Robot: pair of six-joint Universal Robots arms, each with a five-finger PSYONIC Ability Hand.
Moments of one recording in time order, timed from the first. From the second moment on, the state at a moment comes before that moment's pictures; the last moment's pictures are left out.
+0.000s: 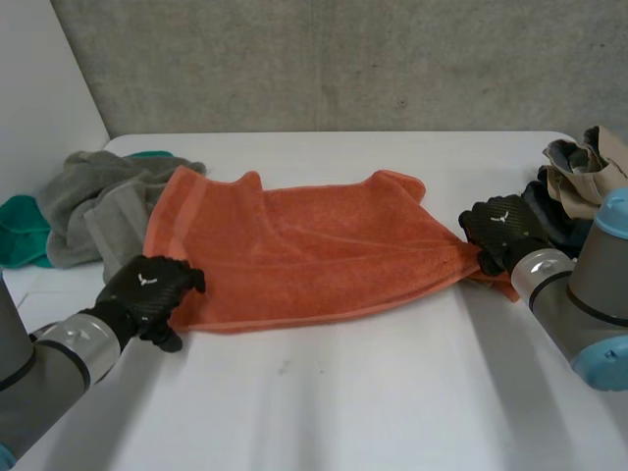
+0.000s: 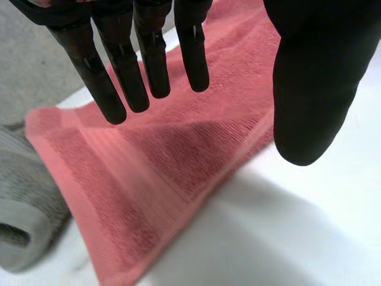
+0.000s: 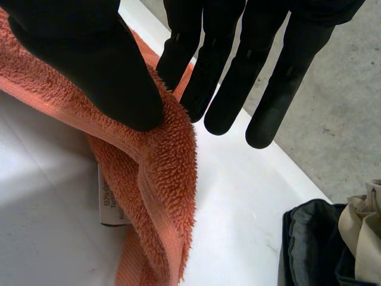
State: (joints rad) left arm 4.58 -1.78 -2.01 3.36 -1.20 3.60; right arm 1.80 -1.08 1.60 -0.29 1.40 2.61; left_hand 0.51 0.51 0.51 0.52 0.35; right_hand 1.08 1.17 1.18 1.20 0.98
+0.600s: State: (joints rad) left arm 4.61 -2.04 -1.88 3.49 -1.20 3.70; right arm 1.80 -1.07 1.63 -0.29 1.39 2.61; left_hand 1.14 1.18 1.18 1.19 0.98; right_hand 1.08 1.17 1.18 1.20 0.98
